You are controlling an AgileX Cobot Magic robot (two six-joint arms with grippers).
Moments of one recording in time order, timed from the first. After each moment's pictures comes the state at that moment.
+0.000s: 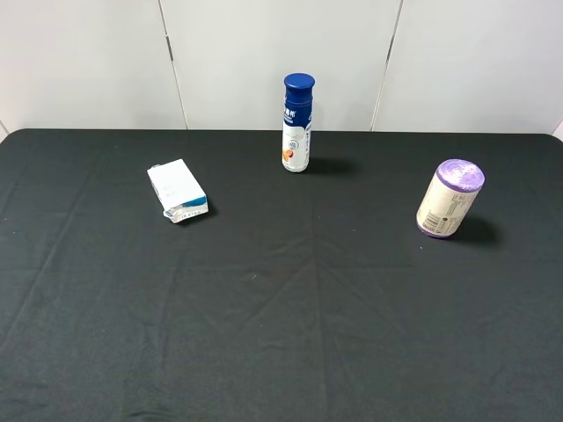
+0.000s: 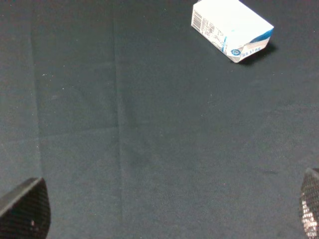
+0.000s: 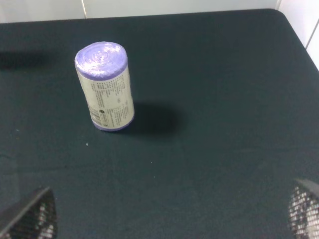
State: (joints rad) left arm -0.02 0.00 -0.49 -0.03 1.05 0.07; right arm 0.04 0.00 -0.49 -0.08 1.03 0.11
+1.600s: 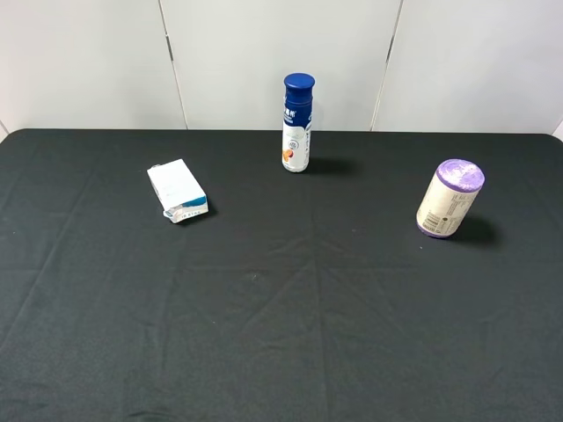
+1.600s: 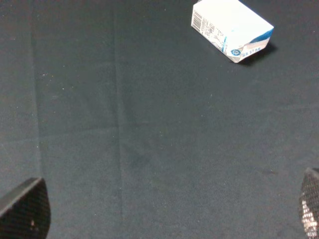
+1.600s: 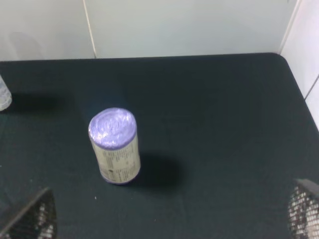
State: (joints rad) left arm -0.02 0.00 -0.49 -0.03 1.05 0.07; right arm 0.04 0.52 -0.87 -0.07 0.95 0.07
